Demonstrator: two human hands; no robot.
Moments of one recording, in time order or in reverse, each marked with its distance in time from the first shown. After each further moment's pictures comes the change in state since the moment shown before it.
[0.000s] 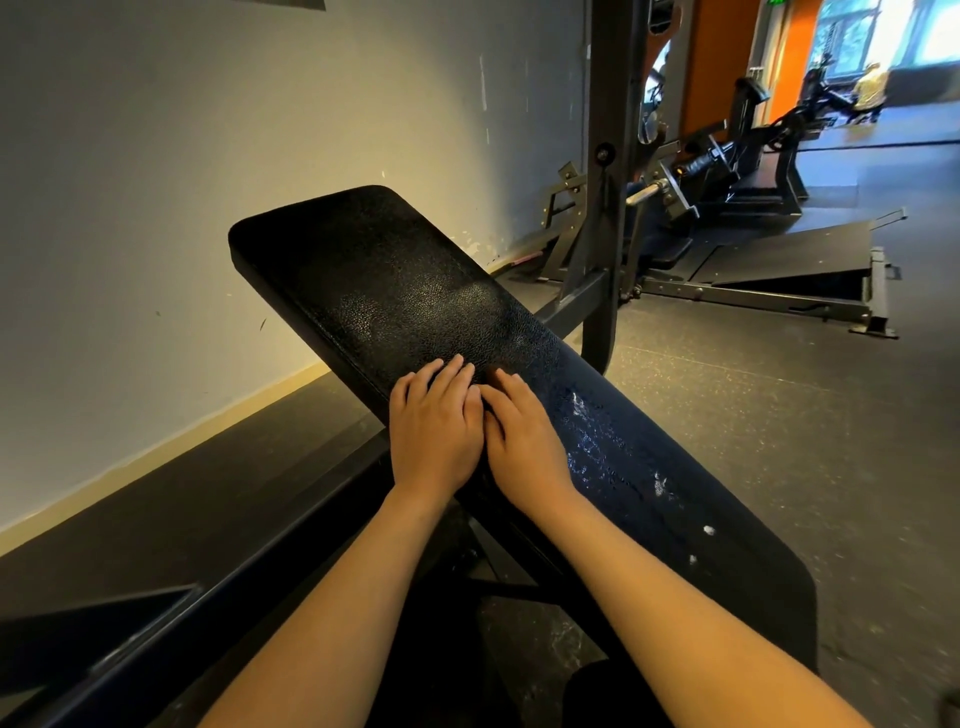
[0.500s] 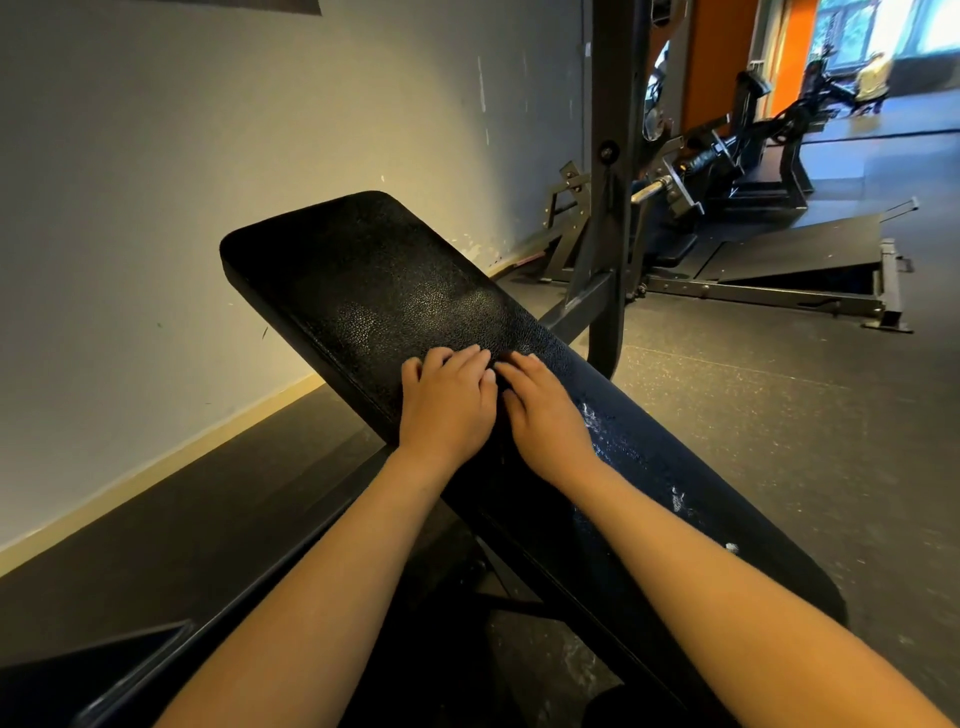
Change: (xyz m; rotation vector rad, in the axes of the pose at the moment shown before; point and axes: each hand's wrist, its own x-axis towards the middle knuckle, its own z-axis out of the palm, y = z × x) left_hand 0.048 0.005 -0.008 0.082 -0.165 0.073; right_hand 0.049 0.030 -0.009 -0.071 -0.010 -0.041
